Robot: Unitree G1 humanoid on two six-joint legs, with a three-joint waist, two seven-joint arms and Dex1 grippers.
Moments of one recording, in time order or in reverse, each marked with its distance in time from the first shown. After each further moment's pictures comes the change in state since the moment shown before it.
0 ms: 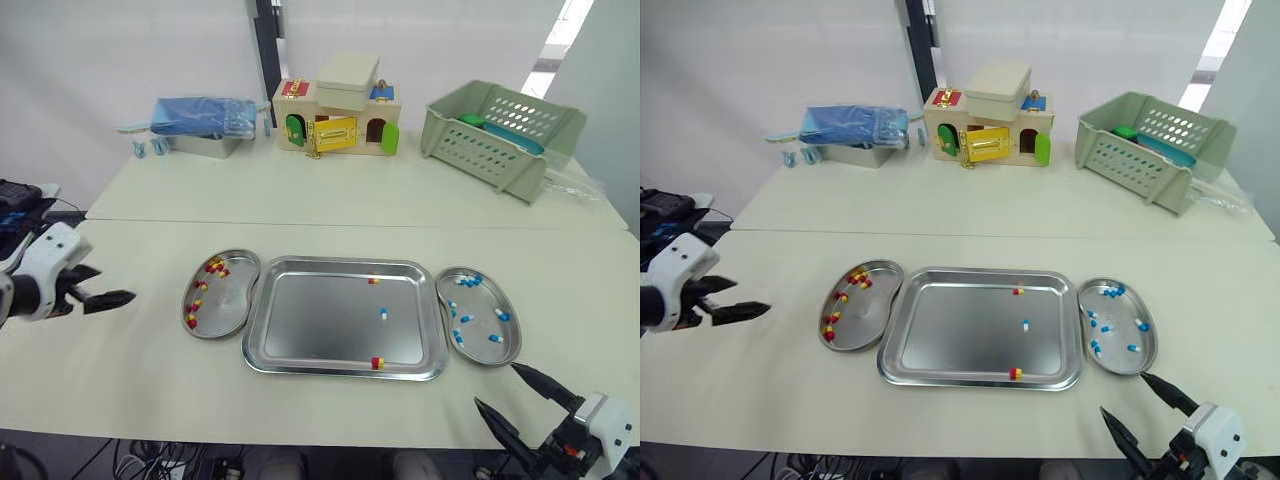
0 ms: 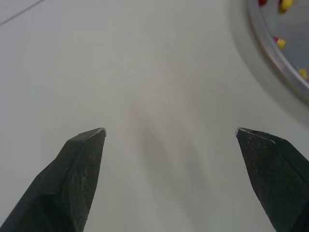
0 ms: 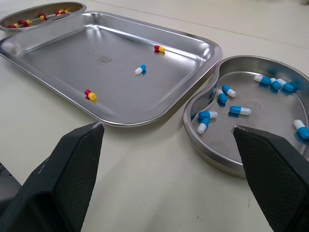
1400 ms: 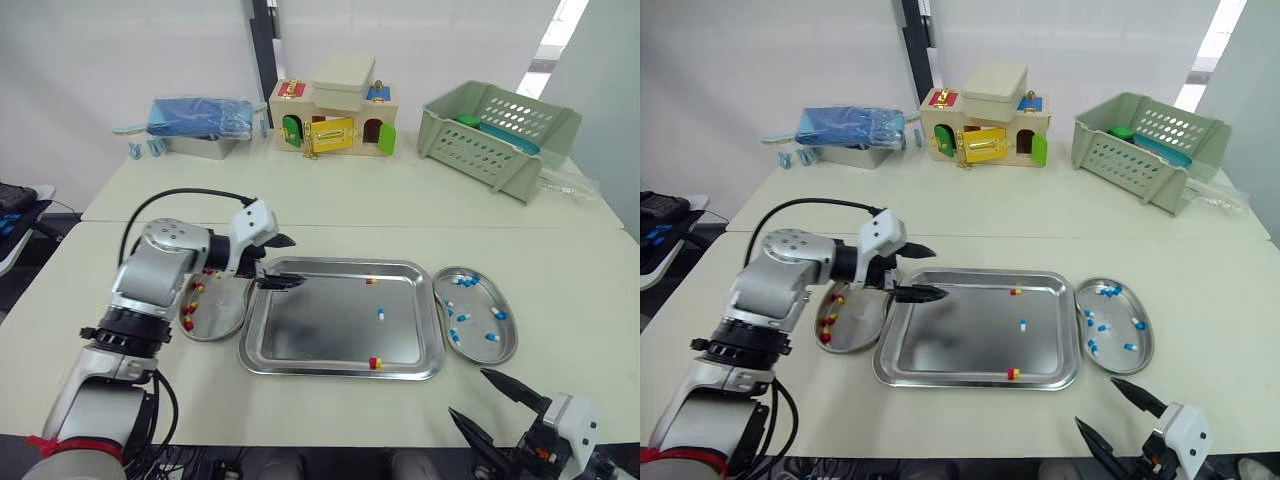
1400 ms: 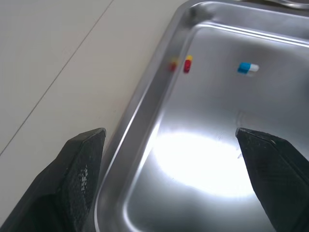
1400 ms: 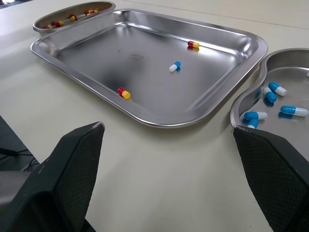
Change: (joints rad) left arm -0.360 -0.522 -0.443 -0.422 -0.034 0.031 -0.136; right arm -0.025 0.024 0.134 -0.024 -0.062 0.032 -0.007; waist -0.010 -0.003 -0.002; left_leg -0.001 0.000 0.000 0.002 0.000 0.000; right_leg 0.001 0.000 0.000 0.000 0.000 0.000
